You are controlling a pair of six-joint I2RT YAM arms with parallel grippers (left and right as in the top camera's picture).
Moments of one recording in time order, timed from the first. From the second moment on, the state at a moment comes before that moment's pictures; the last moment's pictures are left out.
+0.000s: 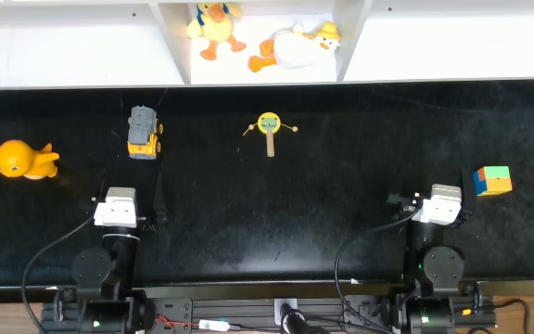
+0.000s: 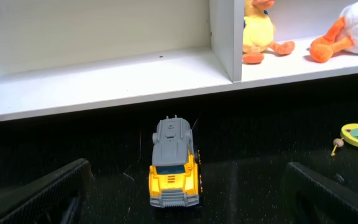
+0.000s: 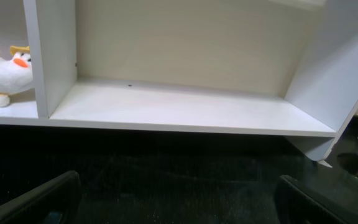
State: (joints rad) left arm 0.00 0.01 0.01 -0.08 0.04 0.11; right arm 0.01 0.01 0.02 0.00 0.21 -0.14
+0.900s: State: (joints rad) left arm 0.00 0.02 0.01 -0.08 0.03 0.11; right arm 0.01 0.01 0.02 0.00 0.21 -0.14
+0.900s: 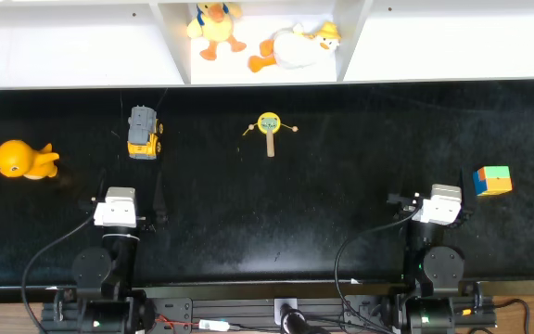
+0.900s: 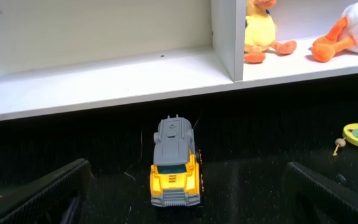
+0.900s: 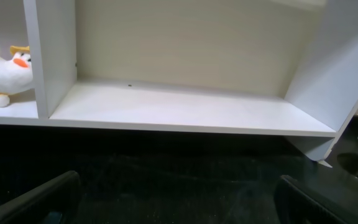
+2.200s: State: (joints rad) left arm 1.08 1.00 0.81 -0.77 0.77 0.90; right arm 0.01 0.01 0.02 0.00 0.21 -0.14
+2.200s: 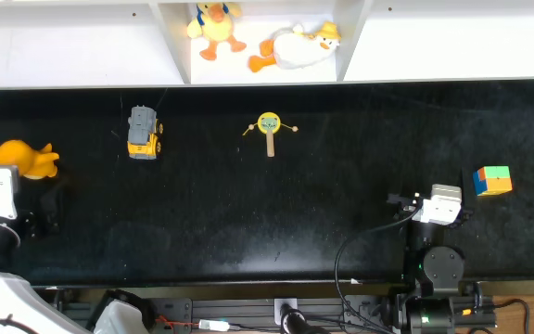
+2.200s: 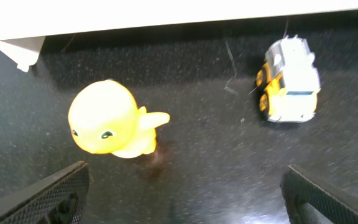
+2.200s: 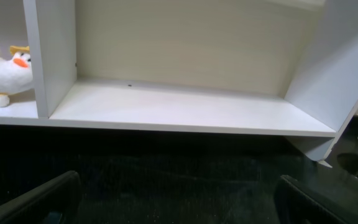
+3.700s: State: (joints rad) left arm 1.06 1.55 0.98 -0.51 0.71 0.87; right arm 0.01 0.01 0.02 0.00 0.21 -0.14
